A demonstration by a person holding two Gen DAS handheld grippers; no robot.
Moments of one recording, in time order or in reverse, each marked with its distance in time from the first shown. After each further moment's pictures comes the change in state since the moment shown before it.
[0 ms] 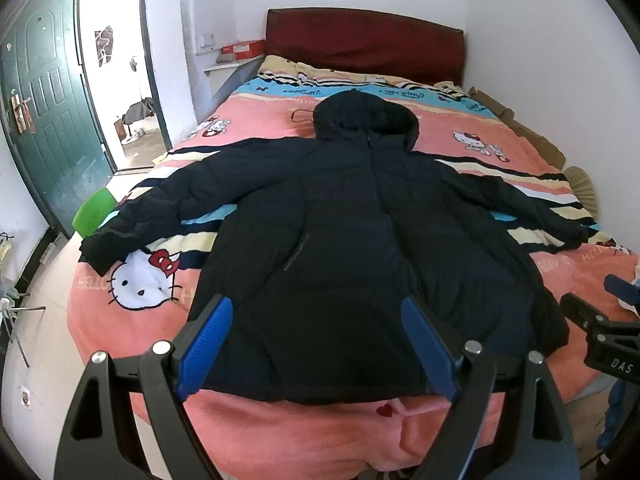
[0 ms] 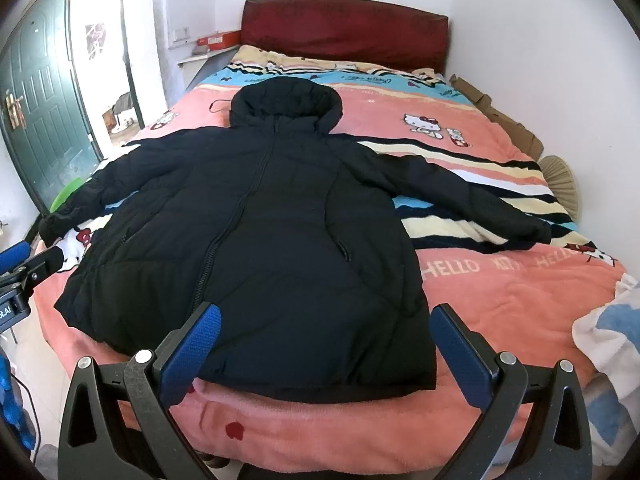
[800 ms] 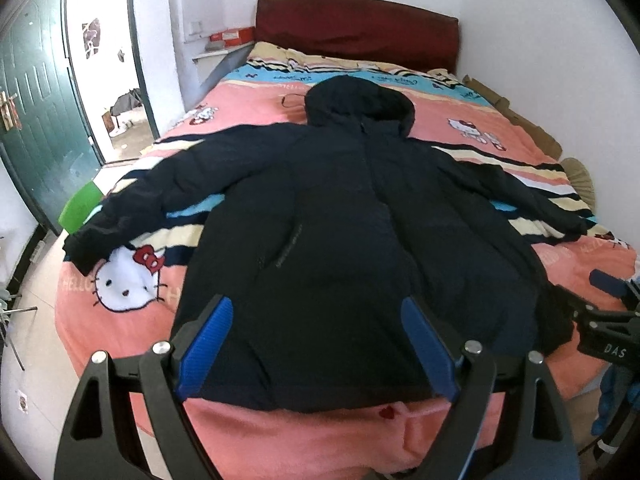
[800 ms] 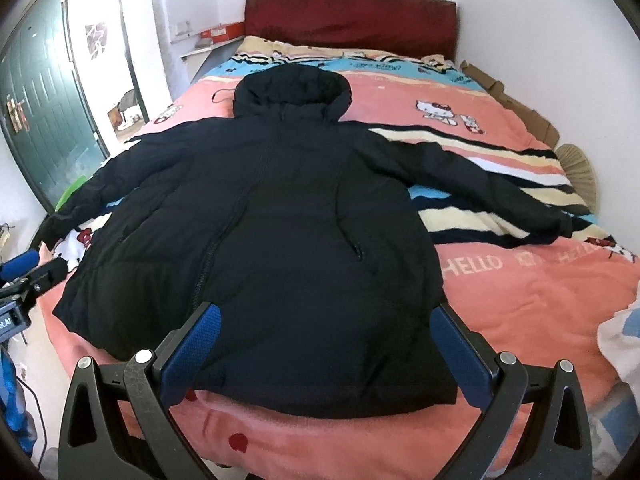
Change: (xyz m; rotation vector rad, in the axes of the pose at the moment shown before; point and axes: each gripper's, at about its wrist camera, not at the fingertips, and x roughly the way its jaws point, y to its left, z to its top) left arm 0.029 0.008 0.004 0.009 0.039 -0.032; right arm 0.034 -0.003 0.005 0.021 0.047 0.055
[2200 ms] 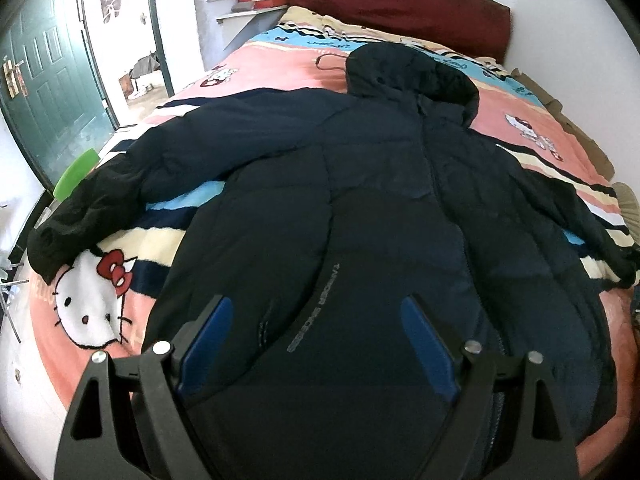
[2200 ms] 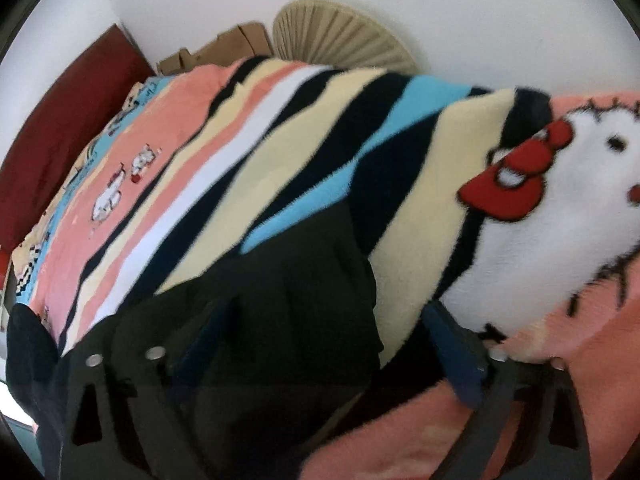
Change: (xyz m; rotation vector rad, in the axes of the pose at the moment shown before) left arm 0.136 0.024 0.047 -0.103 0.110 0.067; right arm 0.208 -0.473 0.063 0.926 0.016 -0.349
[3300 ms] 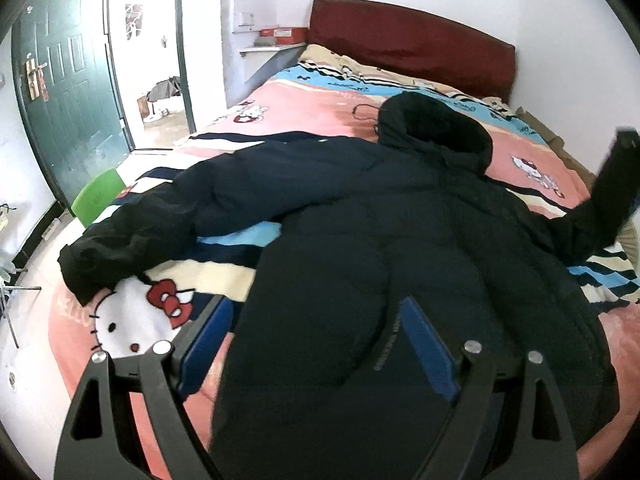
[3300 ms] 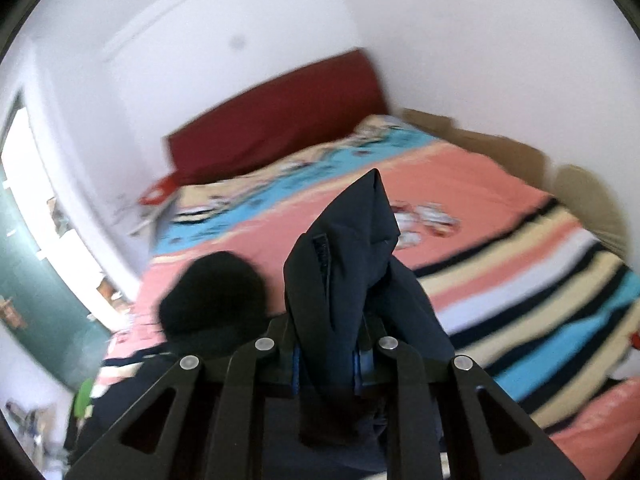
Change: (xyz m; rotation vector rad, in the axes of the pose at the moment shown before) left arm -0.038 0.069 0.004 -0.040 -0.150 0.009; right arm -0.230 0.269 -0.073 -0.481 -0.205 0.589
